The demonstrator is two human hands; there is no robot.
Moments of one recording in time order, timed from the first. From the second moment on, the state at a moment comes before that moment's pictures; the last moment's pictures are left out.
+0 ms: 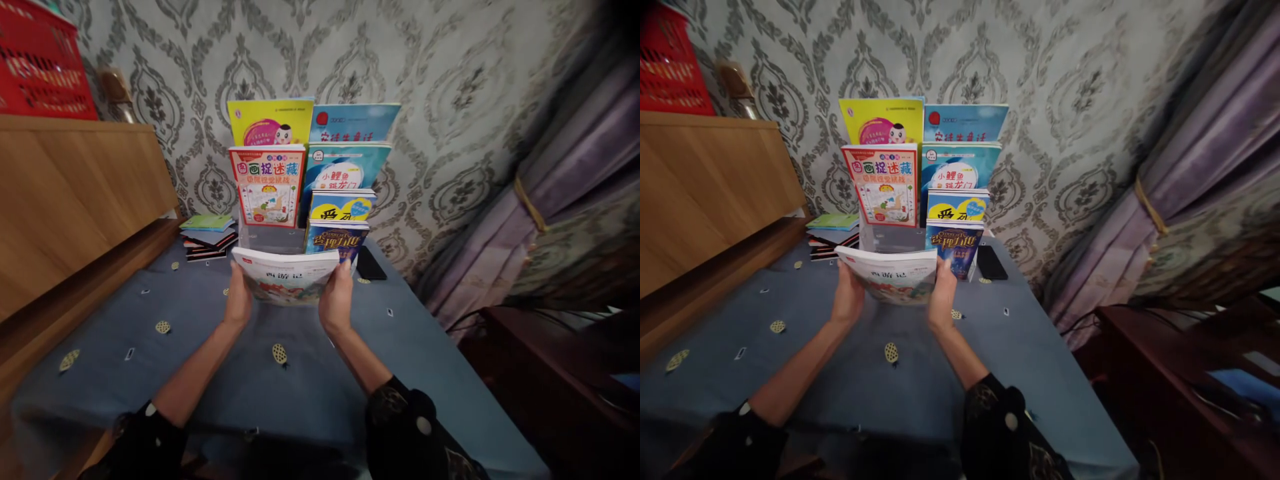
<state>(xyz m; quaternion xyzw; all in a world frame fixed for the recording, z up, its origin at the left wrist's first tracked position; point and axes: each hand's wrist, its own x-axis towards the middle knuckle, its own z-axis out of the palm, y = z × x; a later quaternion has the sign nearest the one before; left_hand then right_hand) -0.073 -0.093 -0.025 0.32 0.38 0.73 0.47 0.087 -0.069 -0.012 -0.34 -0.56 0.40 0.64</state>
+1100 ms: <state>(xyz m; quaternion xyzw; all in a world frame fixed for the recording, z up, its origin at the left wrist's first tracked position) -0.073 -0.156 -0.103 0.74 0.58 0.32 0.11 0.128 -0.125 -0.097 -0.35 -0.81 0.29 0.36</state>
